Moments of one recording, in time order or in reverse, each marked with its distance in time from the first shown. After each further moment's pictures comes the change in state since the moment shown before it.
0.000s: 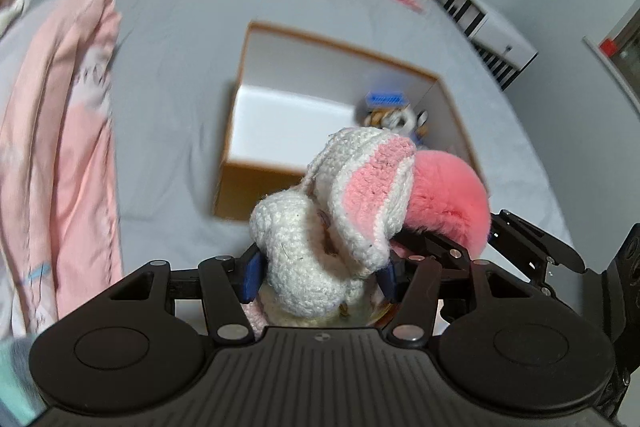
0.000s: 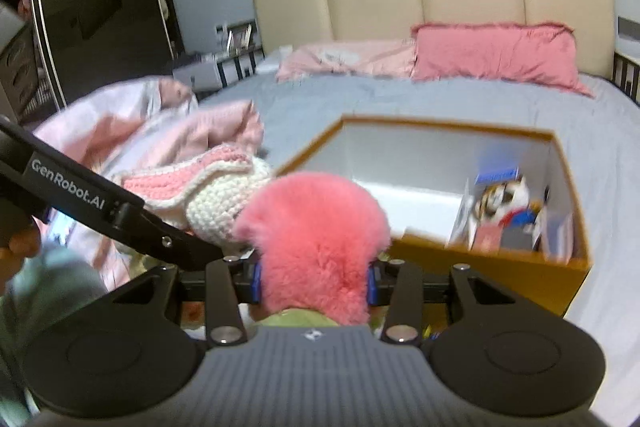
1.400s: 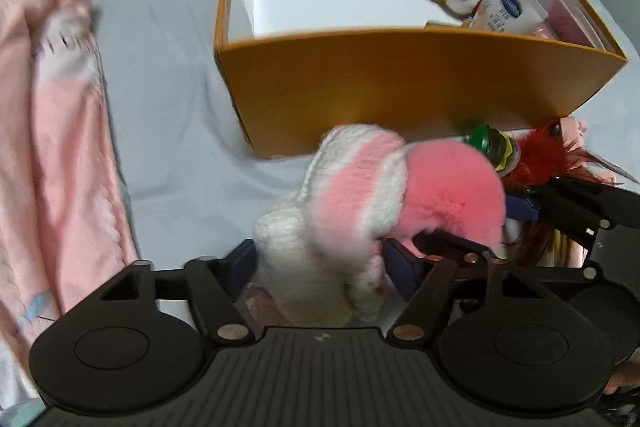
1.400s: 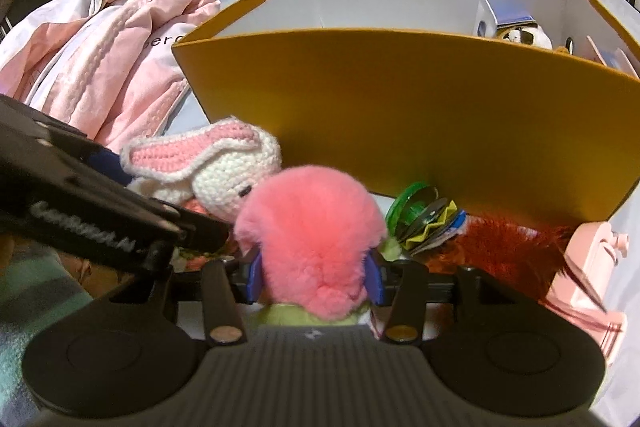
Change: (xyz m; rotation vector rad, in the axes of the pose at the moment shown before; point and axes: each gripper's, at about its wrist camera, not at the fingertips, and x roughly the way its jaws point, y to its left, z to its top) left arm 0.117 0.019 -0.032 0.196 0.291 0.247; right arm 0.084 -0.012 -0.083 0.077 0.347 -0.060
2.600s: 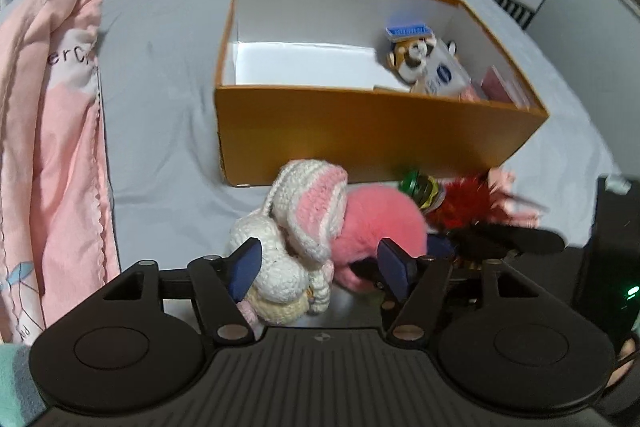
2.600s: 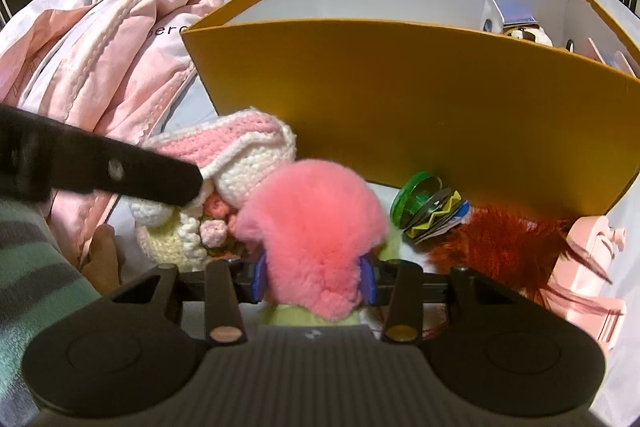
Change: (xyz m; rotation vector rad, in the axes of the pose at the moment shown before) left arm -0.052 -0.012 -0.028 -0.053 -0.223 -0.087; right arm -0.006 0.010 -0.005 -0.016 0.012 -0.016
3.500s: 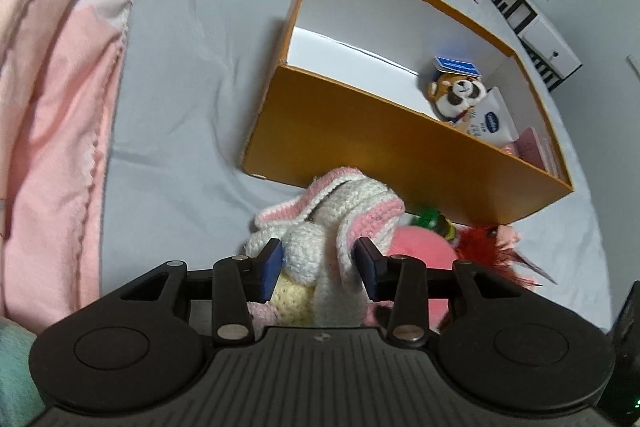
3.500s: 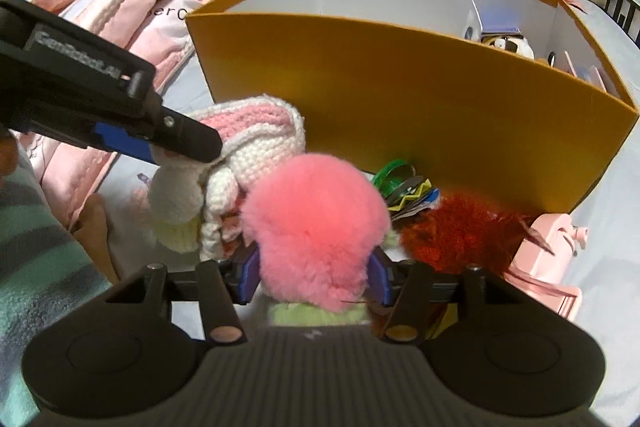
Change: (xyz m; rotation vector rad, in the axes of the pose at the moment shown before) left arm 0.019 0.036 0.002 -0.291 -0.009 -0.062; right arm -0.015 0.000 -0.009 -0.072 0.024 -0.062
